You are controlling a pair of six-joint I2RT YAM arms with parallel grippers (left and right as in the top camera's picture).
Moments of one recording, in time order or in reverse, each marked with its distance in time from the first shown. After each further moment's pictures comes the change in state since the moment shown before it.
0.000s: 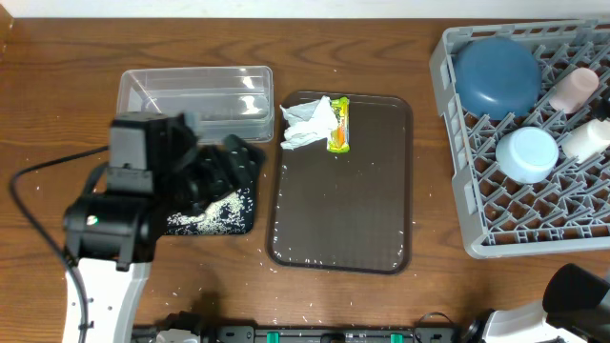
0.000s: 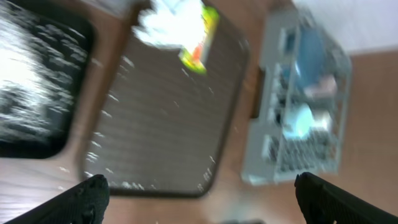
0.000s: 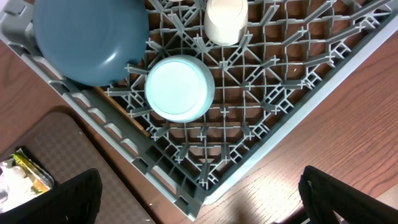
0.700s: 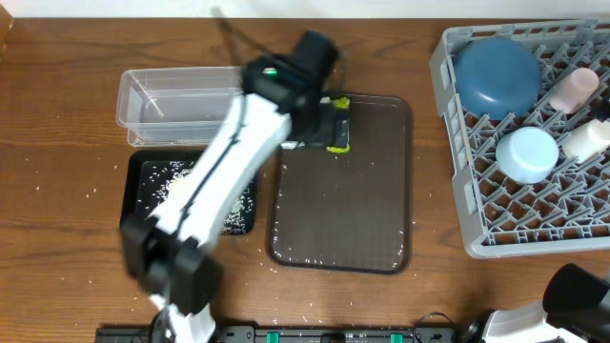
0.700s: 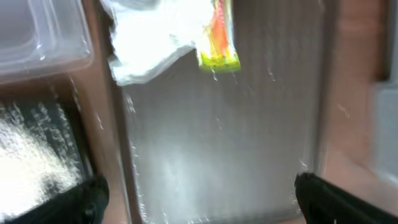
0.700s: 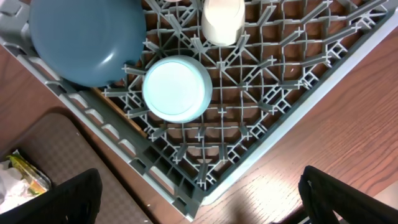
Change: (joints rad) left arm -0.412 0.820 0.610 -0.155 -0.475 0.278; right arm 0.000 0.000 -0.001 0.000 0.010 0.000
